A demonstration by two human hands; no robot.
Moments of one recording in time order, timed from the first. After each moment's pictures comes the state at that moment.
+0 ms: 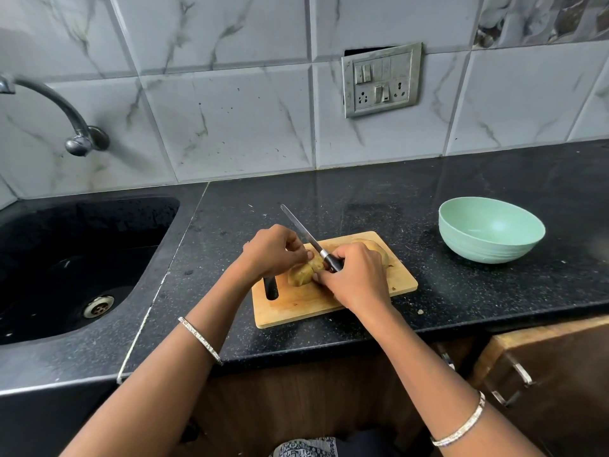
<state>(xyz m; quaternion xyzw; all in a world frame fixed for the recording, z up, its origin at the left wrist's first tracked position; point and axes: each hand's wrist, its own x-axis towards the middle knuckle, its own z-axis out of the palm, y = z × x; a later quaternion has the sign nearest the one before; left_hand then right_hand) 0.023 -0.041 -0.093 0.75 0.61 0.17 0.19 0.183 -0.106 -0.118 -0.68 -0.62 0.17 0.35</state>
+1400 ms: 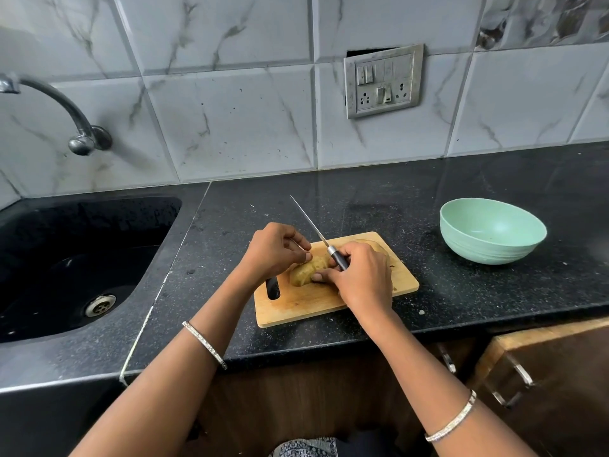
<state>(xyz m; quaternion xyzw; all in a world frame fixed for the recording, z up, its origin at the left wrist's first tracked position) 0.024 -0.055 -0.090 0.72 0.58 0.28 0.27 0.183 -0.105 -0.125 -0.69 -0.60 0.13 0.39</state>
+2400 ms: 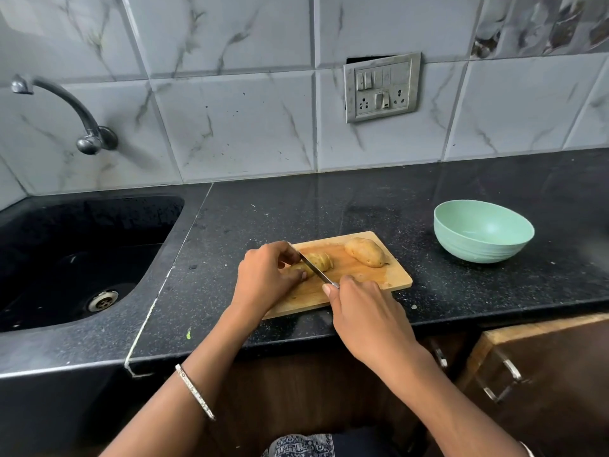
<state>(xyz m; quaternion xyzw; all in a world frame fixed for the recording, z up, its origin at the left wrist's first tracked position) 0.024 -0.107 -0.111 0.71 0.61 0.33 0.11 0.188 -0.196 -0.094 -0.66 -0.73 0.08 0.18</state>
